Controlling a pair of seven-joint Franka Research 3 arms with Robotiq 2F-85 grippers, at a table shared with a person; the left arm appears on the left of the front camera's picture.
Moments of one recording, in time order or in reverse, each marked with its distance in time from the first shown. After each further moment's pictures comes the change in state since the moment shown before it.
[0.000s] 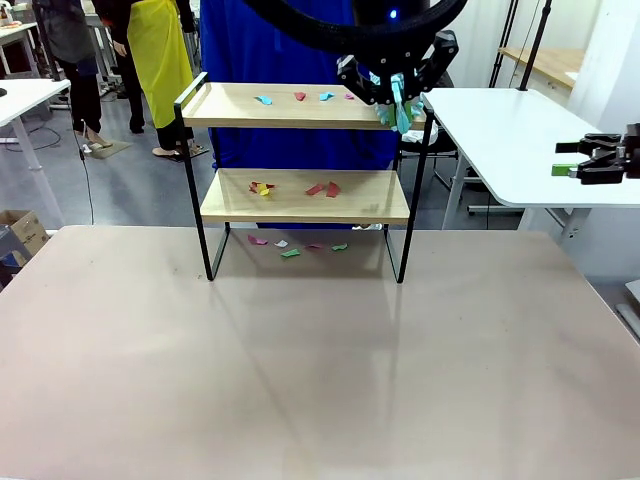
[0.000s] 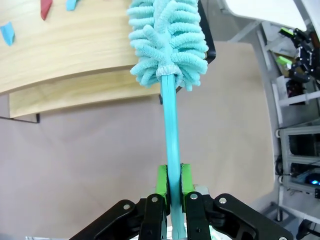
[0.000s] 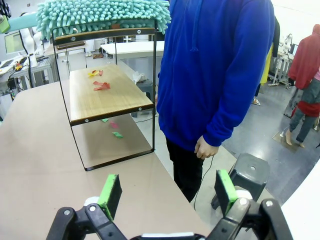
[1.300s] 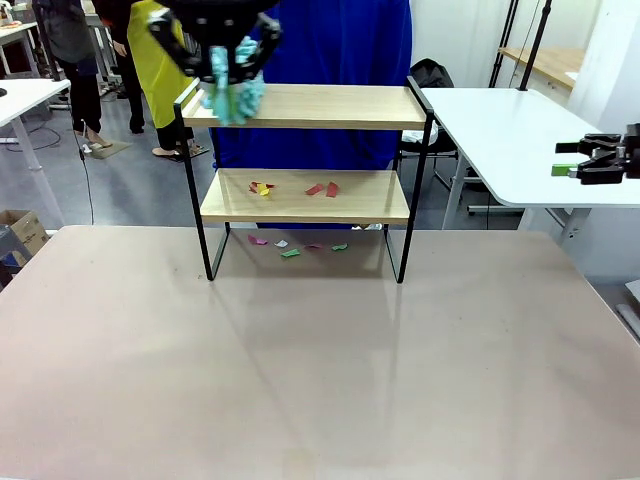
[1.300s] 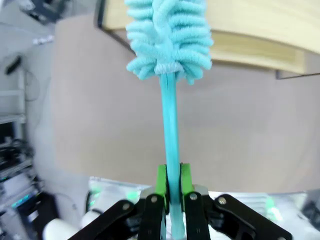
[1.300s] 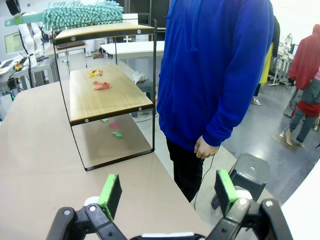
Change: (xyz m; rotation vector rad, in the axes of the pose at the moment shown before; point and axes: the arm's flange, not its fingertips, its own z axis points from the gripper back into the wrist) left arm 0.008 0.155 0.073 0.399 0.188 0.098; right arm 0.000 0.000 0.000 0.000 0.000 0.000
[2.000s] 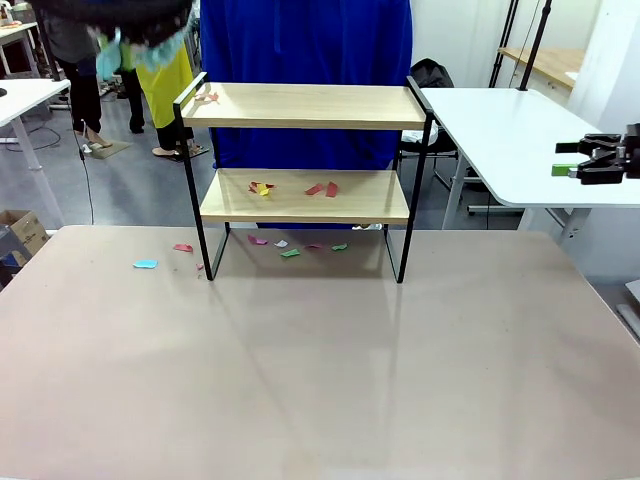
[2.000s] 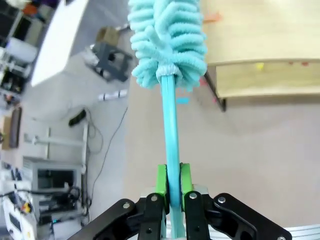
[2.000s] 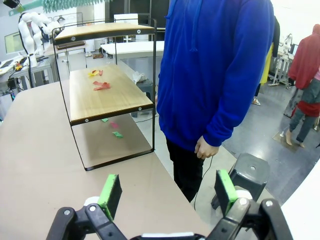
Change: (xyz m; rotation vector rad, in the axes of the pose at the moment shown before) left arm -0.053 0.051 0.039 0.225 -0.382 -0.145; right arm 0.000 0.000 0.000 0.000 0.000 0.000
